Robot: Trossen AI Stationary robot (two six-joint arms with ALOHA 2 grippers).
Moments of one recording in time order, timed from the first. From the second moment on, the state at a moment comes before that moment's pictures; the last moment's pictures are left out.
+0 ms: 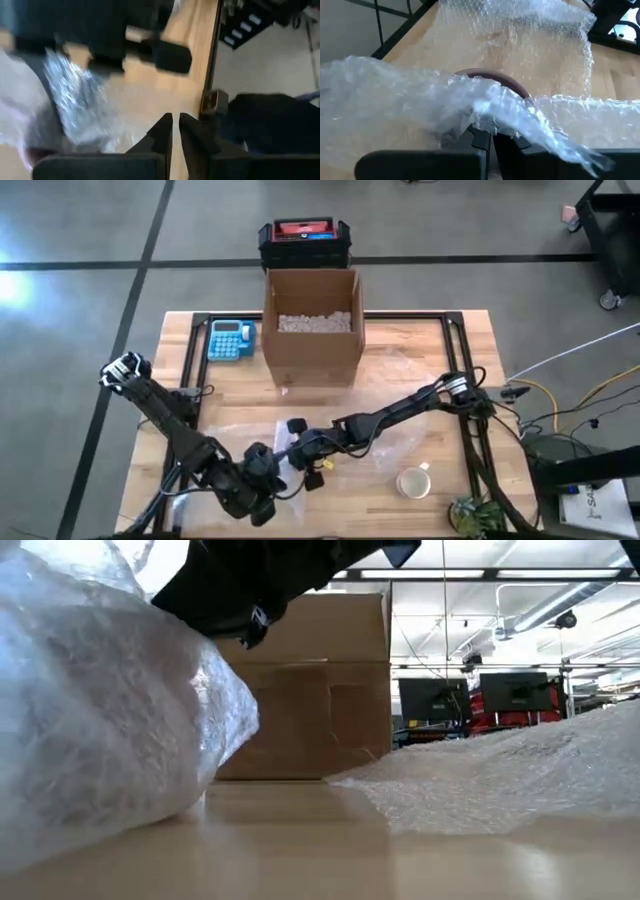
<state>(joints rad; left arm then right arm) -0.77 1.54 1.26 -0.57 -0.48 -1.02 0.28 2.22 1.58 0.00 0.00 -0.09</state>
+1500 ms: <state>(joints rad) -0.72 1.56 0.97 -0.39 -0.54 -1.16 0.33 2.14 1.62 -0.19 0.09 -0.24</state>
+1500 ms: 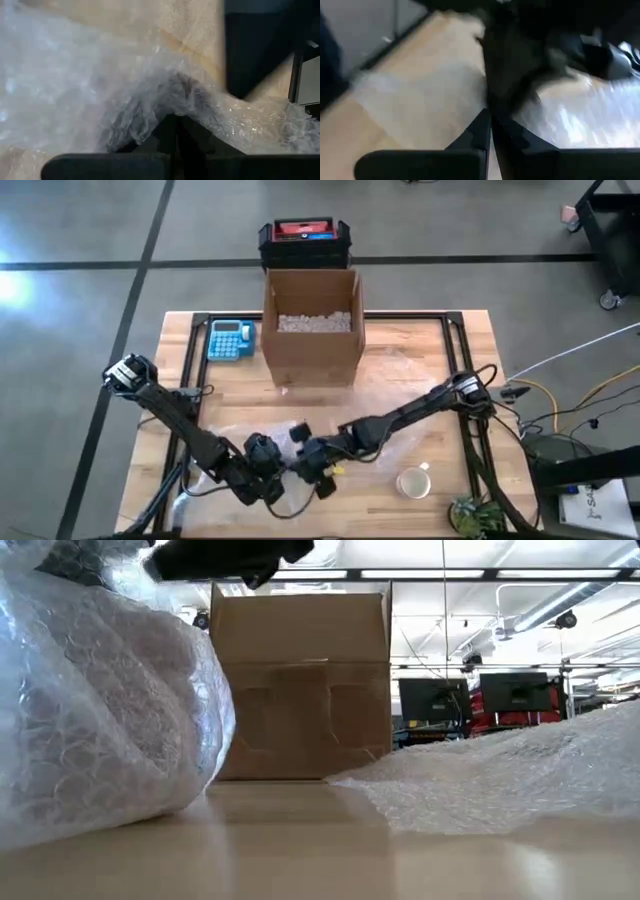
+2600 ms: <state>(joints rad) -0.70 1.52 1.13 -0.90 -0.69 -1.18 0.33 2.15 1.60 -0.18 0.11 -0.18</state>
